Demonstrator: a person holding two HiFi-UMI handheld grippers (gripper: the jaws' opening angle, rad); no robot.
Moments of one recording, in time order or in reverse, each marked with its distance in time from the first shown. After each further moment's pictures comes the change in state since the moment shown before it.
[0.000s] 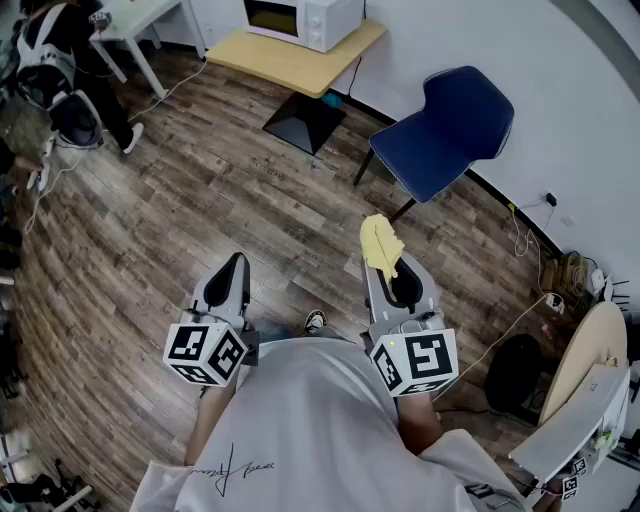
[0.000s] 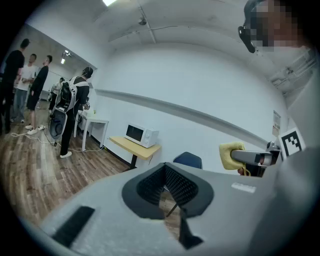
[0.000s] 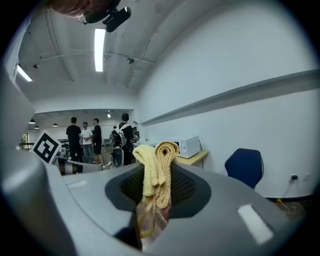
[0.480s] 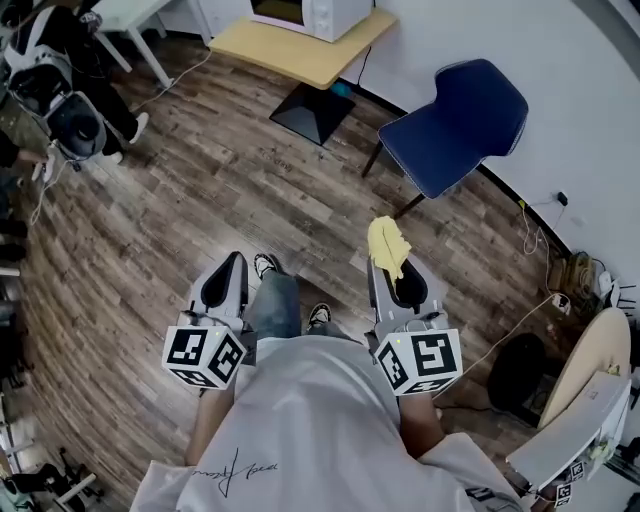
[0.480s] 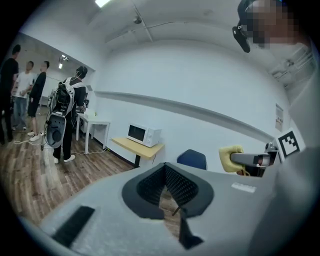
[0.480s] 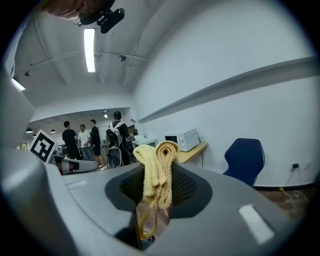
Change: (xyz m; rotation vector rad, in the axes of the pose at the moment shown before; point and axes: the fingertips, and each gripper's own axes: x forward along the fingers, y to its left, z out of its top) left arm 0.019 0.009 0.001 0.034 0.016 0.032; right arm 0.022 -0.025 -0.021 0.073 0.051 -0.012
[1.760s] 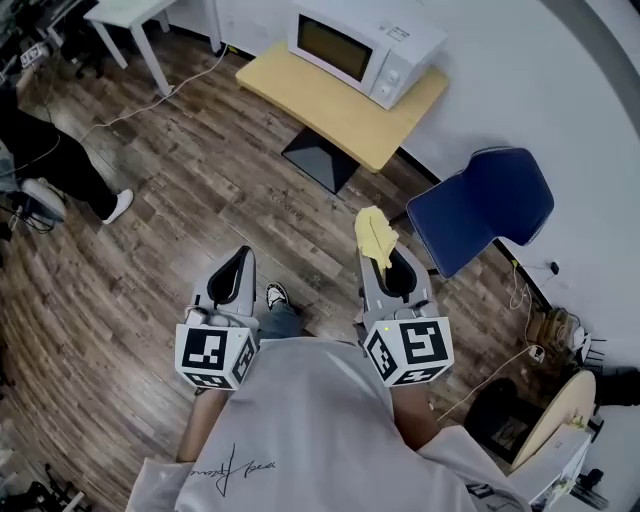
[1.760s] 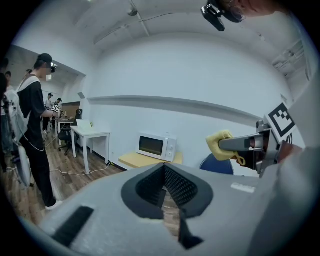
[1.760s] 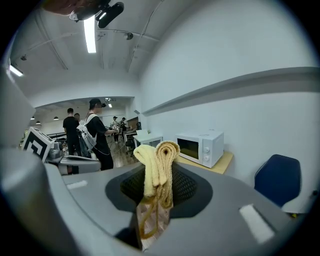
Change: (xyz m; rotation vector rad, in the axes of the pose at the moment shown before) left arm 0.214 0.246 0.164 0.135 0.005 0.004; right arm 0.383 0.082 0.101 -0.108 0.079 0.036
